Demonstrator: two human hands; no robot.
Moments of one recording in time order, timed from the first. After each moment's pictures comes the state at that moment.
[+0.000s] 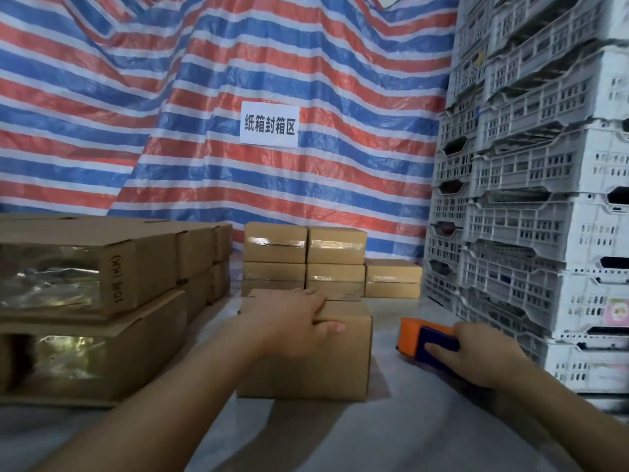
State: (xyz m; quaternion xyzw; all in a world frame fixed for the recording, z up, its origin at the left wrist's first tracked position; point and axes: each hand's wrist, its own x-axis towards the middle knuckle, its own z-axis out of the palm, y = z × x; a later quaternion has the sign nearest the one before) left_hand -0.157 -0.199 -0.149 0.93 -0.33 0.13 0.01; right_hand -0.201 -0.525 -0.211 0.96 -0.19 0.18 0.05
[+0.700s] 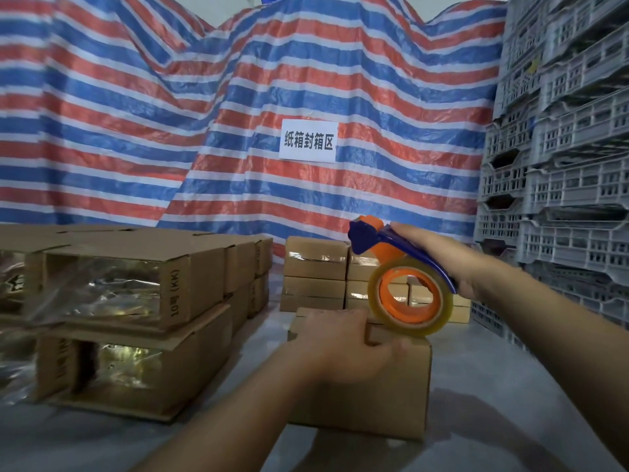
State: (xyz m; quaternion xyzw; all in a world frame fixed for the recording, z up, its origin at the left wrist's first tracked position) left_hand -0.156 -0.196 -0.151 0.92 -0.33 0.12 0.16; right_hand -0.155 -0.384 -0.059 0.81 0.06 0.09 -0.57
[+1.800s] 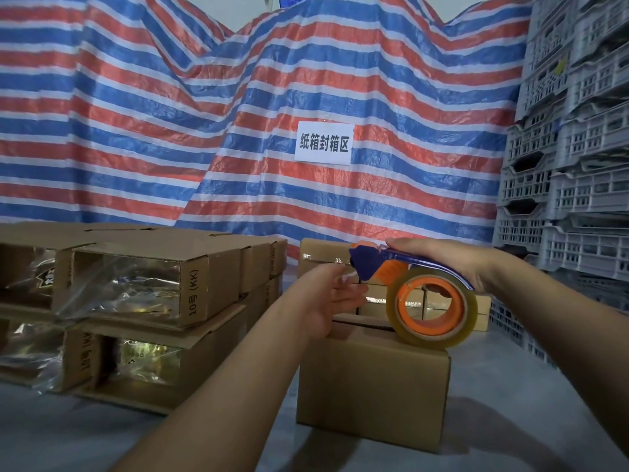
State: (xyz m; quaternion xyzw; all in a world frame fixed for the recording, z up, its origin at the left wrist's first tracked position) left_hand -0.127 -0.175 -0.116 0.60 -0.13 -0.11 0.78; right_hand -0.131 -0.386 -0.047 0.85 0.12 -0.04 -0.51
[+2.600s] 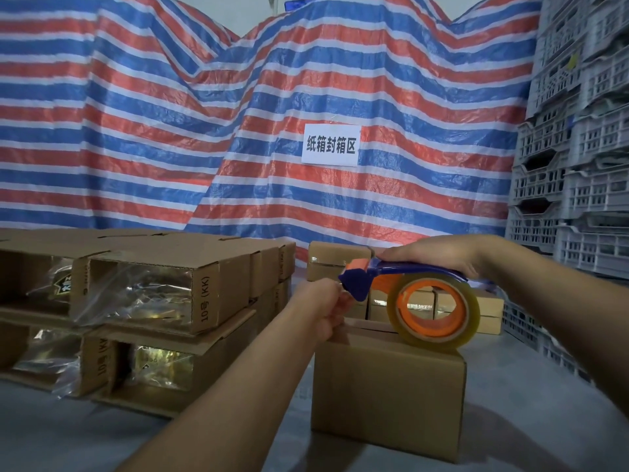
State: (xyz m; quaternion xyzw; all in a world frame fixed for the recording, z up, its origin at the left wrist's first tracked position) left_hand -0.130 -0.168 -0.117 0.62 -0.01 -0.05 0.78; right_hand -0.129 -0.357 -0.023 0.94 0.09 -0.10 -0.32
